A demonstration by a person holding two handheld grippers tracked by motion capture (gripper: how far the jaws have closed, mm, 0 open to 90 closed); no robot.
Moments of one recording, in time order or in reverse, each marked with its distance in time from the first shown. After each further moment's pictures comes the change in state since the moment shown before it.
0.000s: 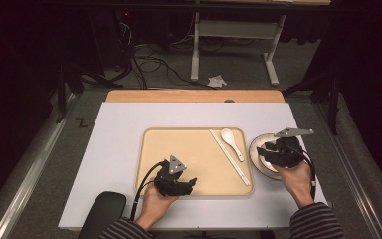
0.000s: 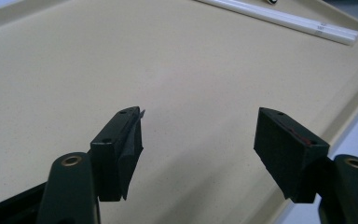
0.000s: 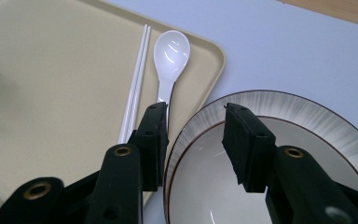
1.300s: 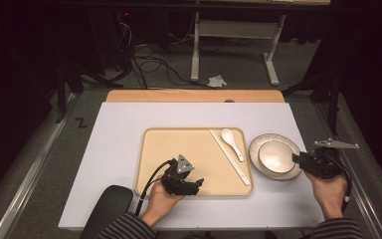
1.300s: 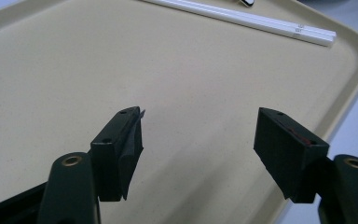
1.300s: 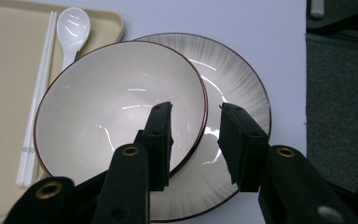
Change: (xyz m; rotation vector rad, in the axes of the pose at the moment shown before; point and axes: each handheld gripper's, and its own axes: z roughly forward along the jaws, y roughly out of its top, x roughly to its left) left arm -0.007 0.003 0.005 0.014 -0.028 0.034; right arm -0.051 -0.063 -0.062 -0.120 -0.091 0.118
